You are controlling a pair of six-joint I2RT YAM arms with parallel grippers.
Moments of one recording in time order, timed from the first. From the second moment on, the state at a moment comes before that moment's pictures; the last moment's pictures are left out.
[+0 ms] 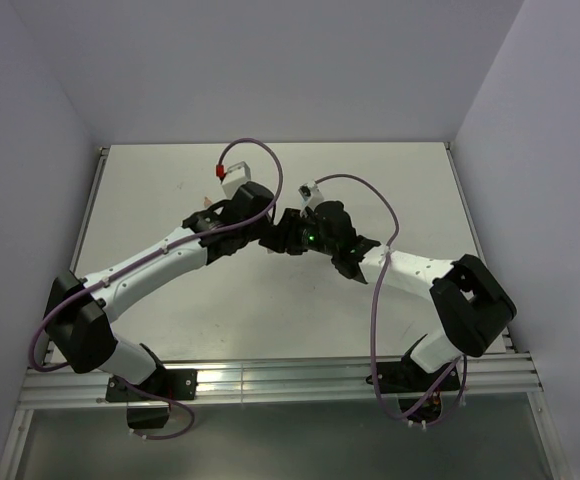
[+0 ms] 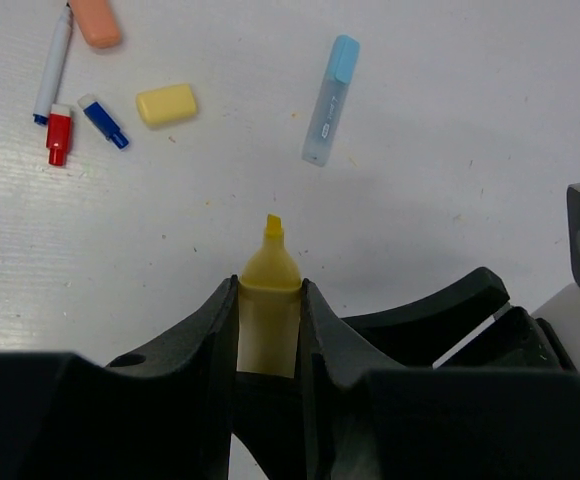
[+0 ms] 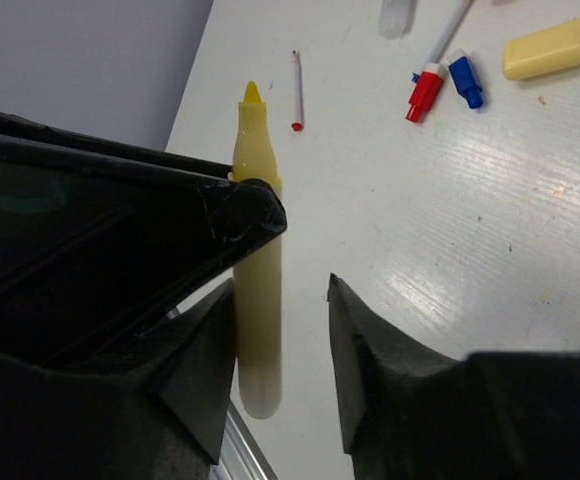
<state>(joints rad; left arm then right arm) -0.81 1.49 1.26 -0.49 -0.44 -0.93 0.69 1.51 0.81 0.36 -0.29 0.78</state>
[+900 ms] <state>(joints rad) -0.71 1.53 1.40 -0.54 -0.56 -0.92 0.69 1.41 0.79 0.27 -0.20 0.69</state>
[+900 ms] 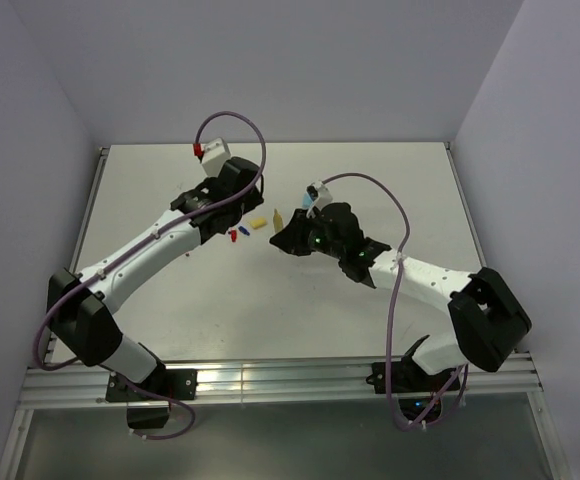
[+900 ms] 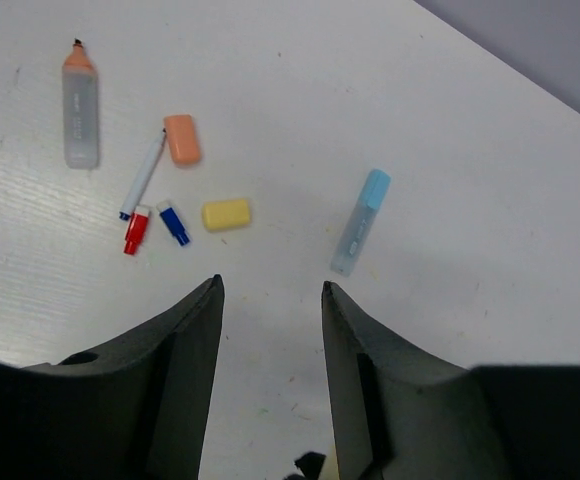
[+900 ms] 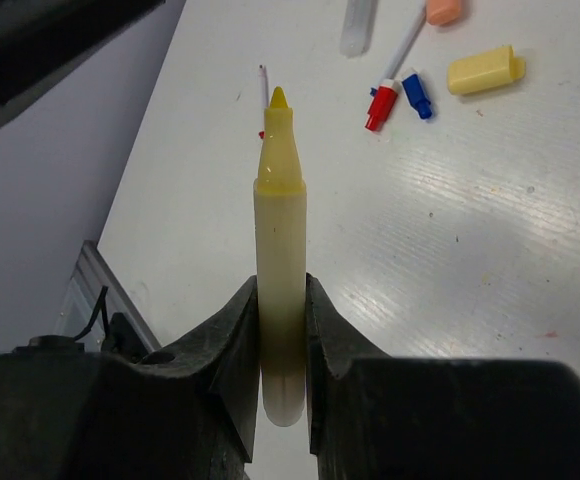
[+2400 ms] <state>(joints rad) -0.62 2.19 1.73 -0.83 -0.43 -1.91 0.41 0.77 0.69 -0.10 -0.26 0.60</state>
